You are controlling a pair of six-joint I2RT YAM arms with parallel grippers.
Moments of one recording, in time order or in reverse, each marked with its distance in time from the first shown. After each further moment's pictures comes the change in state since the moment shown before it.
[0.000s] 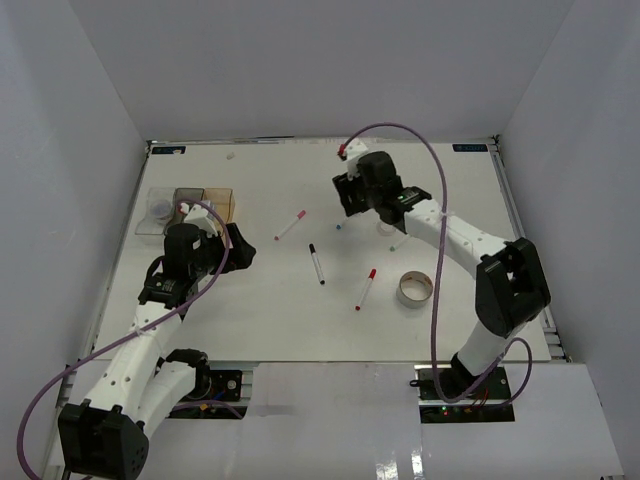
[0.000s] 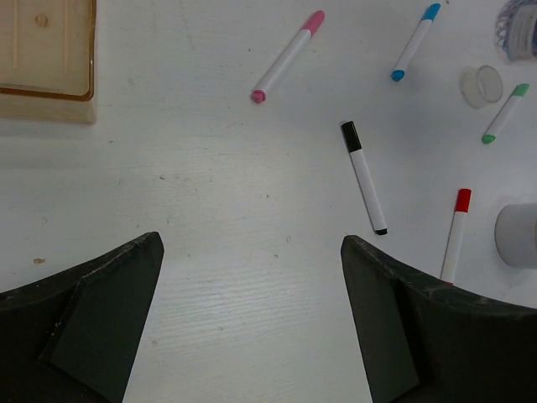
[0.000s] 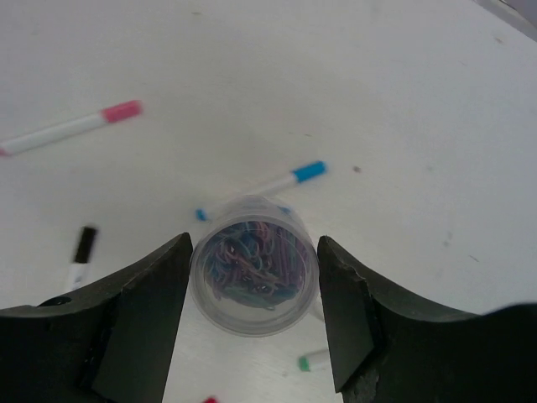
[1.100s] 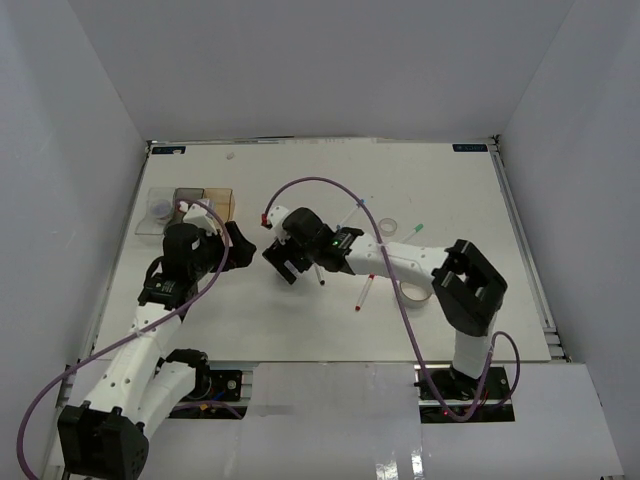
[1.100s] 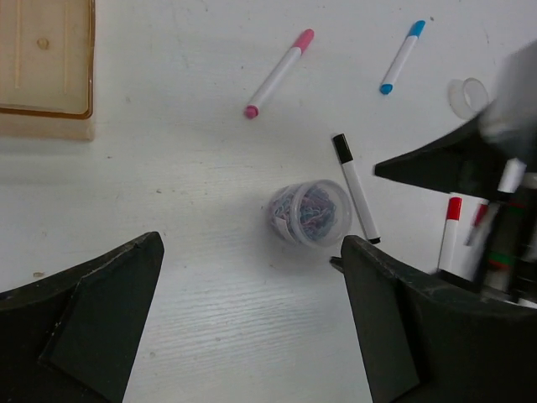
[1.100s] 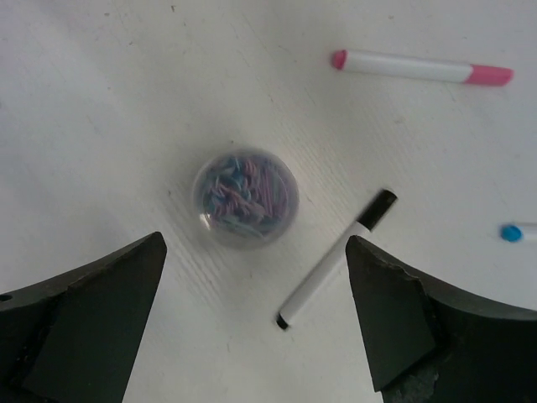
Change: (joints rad) left arm 0.000 -0.023 -0.003 0.029 -0.005 -0.001; right arm 0.492 0.193 0.056 -0.037 -0.033 0.047
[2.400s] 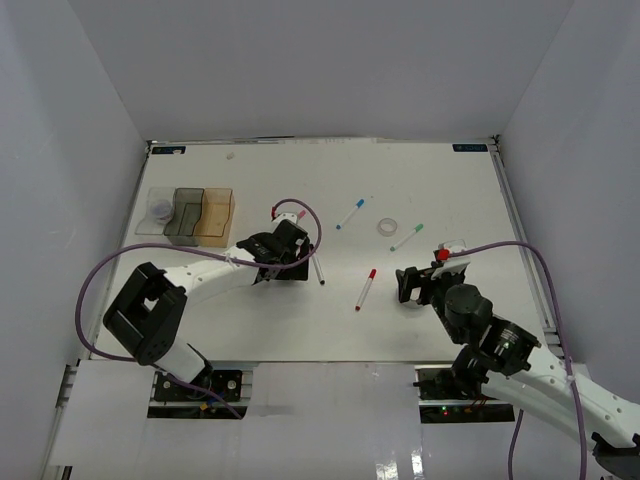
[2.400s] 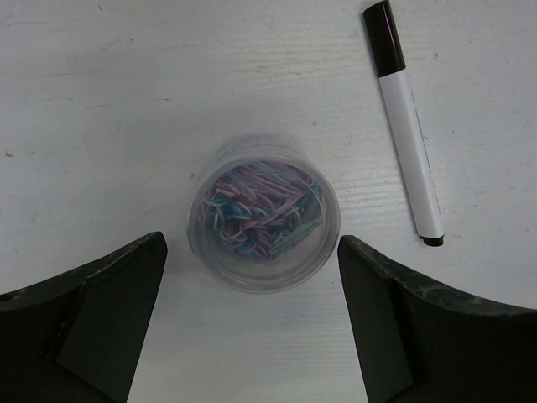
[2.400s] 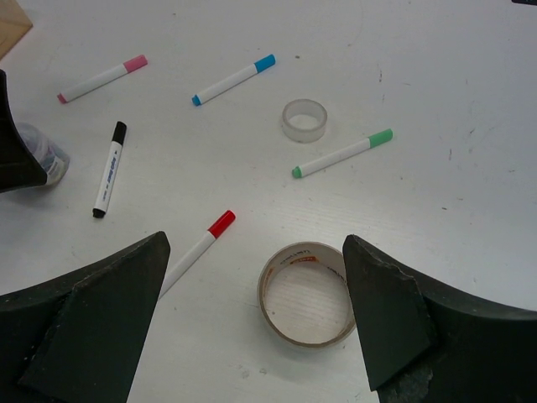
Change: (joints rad) left arm -0.532 0.713 0.276 -0.099 -0.484 -0.165; right arm -0.057 -1.523 -0.964 -0.047 0.574 0.231
